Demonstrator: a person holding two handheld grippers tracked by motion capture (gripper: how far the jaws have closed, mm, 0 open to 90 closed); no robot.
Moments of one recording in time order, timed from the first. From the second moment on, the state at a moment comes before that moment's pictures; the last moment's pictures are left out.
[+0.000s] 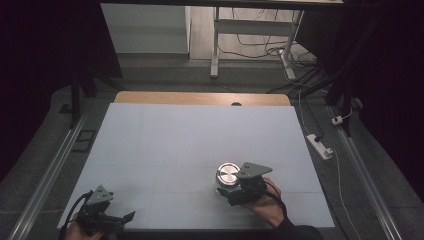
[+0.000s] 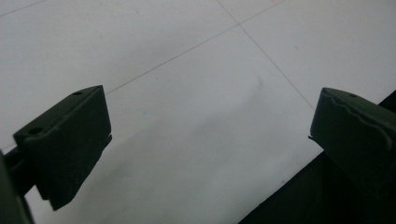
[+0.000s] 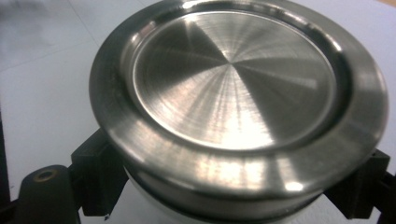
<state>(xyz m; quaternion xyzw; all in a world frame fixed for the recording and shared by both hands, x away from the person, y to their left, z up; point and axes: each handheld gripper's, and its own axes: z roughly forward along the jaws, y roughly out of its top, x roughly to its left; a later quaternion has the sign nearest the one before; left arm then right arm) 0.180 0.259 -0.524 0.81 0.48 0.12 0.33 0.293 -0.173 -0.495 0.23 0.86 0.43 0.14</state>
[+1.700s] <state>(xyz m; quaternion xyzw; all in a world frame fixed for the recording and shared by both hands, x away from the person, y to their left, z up) 0.182 0.261 -0.523 0.81 0.47 0.10 0.34 0.310 -0.102 -0.455 0.19 0.86 0.46 0.10</state>
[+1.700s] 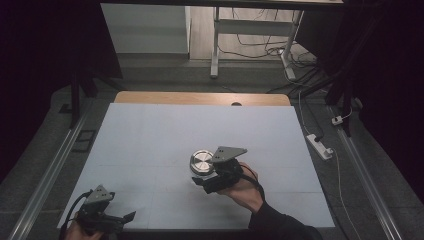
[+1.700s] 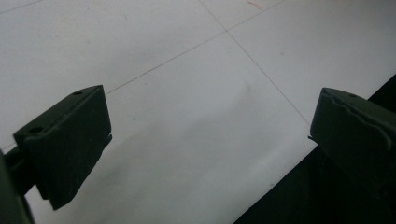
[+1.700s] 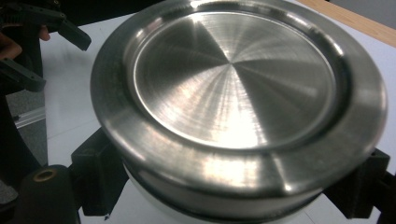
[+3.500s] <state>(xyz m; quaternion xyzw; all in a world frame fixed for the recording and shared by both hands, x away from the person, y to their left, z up) 0.236 0.214 -0.462 0.84 0.31 0.09 0.45 0.305 -0.098 -0.450 0.16 0.87 0.46 0.09</state>
